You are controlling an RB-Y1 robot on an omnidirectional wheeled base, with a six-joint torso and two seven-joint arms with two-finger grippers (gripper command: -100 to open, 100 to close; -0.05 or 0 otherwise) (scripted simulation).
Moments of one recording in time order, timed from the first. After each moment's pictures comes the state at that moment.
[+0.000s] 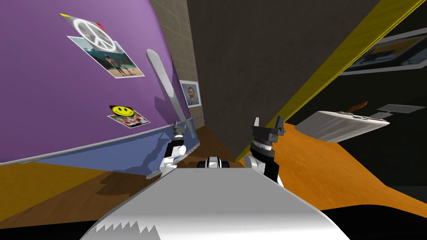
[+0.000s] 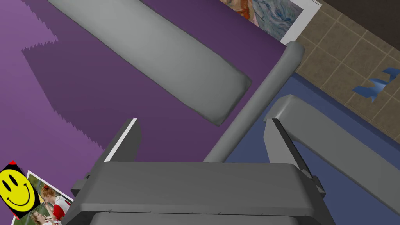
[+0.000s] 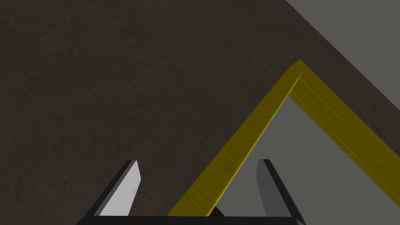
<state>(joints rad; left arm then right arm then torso) 0.19 0.05 0.17 -1.92 0.37 -0.20 0.23 0.51 0.04 -0.02 -2.38 -0.11 -0.62 -0.12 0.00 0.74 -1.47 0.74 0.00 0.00</state>
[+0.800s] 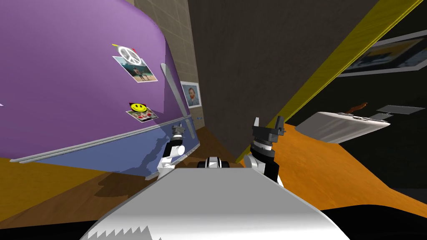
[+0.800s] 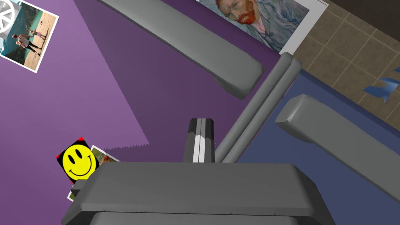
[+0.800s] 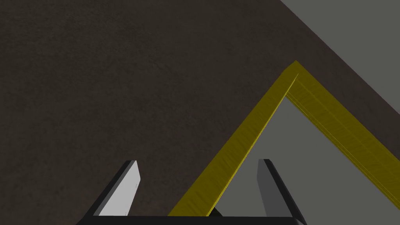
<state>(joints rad) 0.19 0.09 0.17 -1.91 0.38 -0.19 0.23 0.51 0.04 -0.02 -2.38 -0.11 -0.62 -0.12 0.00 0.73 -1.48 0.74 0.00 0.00</state>
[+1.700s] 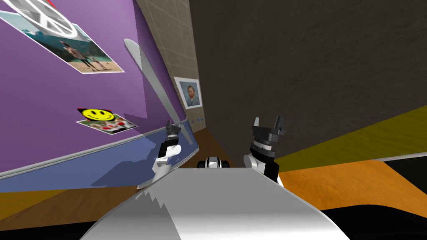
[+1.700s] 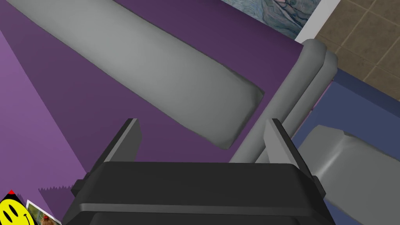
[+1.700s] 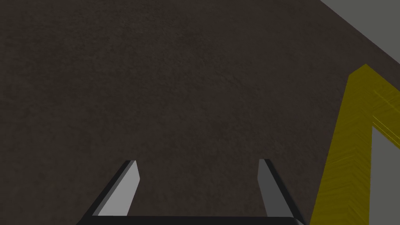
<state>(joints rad) 0.17 0.11 0.27 -1.90 0.38 -0.21 0.21 0.51 0.04 -0.02 -2.38 -0.11 -0.62 -0.12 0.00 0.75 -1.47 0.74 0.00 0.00</state>
